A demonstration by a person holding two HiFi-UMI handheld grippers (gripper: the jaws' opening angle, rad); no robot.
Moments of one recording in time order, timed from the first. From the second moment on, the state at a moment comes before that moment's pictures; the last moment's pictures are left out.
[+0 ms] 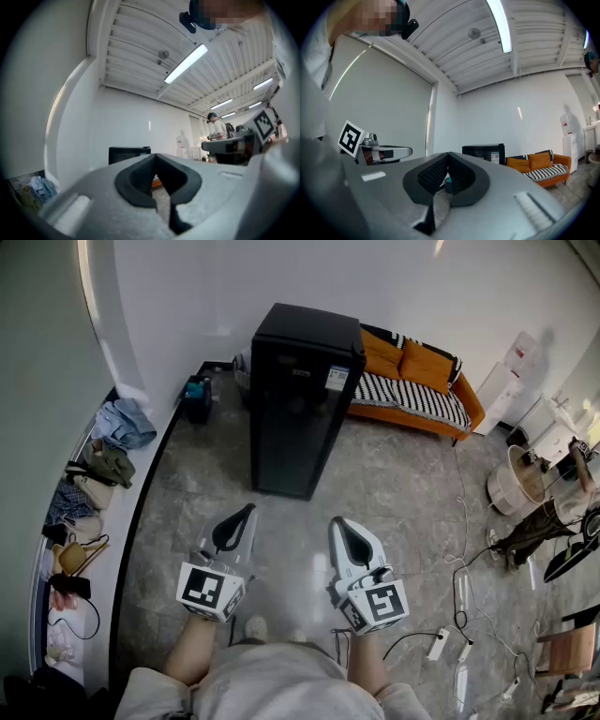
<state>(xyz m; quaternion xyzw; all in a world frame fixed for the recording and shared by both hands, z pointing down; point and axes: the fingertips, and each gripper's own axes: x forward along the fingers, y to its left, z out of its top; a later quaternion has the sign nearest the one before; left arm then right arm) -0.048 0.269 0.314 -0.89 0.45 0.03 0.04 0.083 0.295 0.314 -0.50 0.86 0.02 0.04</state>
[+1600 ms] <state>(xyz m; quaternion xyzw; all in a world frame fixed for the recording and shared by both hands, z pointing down) -0.046 0.156 0.330 -0.90 0.43 0.03 0.03 0.086 0.183 0.332 -0.51 0.86 0.00 0.04</state>
